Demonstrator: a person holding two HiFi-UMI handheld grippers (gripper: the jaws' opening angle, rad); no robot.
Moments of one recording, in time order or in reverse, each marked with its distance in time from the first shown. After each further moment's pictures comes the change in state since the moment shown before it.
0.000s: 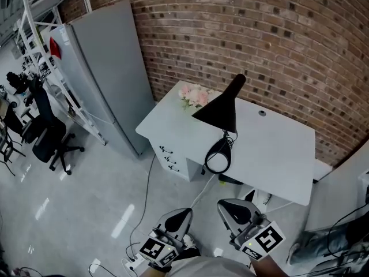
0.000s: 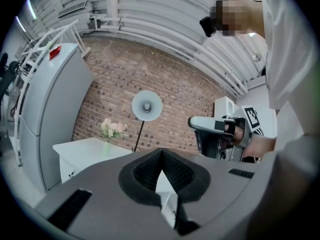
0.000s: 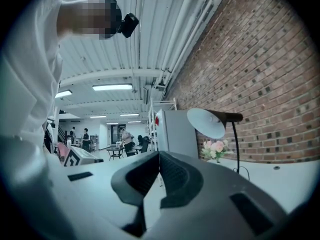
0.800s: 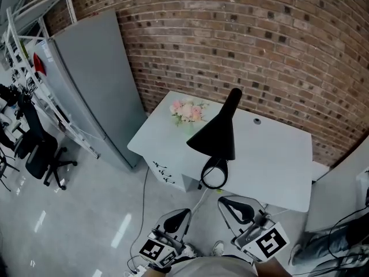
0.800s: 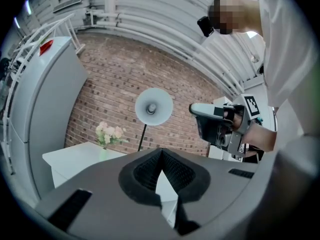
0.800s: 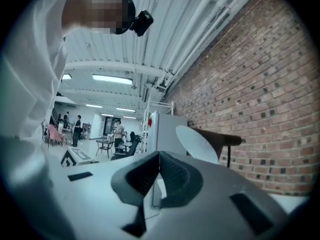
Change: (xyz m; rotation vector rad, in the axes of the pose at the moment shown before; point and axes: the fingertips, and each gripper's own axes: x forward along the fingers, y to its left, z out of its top) left arm 0.061 0.052 0.023 0.013 -0.004 -0.051; right arm 0.050 -0.054 0.052 -0.156 -0.008 -0.094
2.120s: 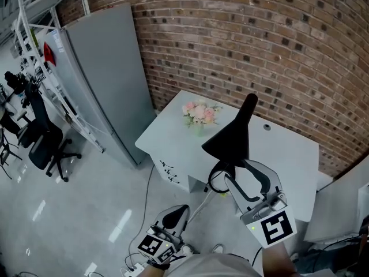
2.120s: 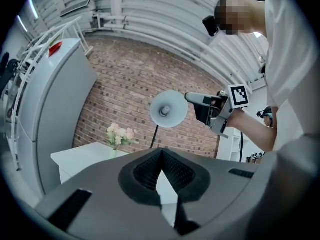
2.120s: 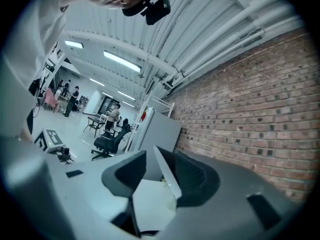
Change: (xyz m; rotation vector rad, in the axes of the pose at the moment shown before) left arm -0.002 0.042 0.006 -0.020 -0.014 0.070; right arm 0.057 -0.056 0.044 -0.259 0.046 -0.125
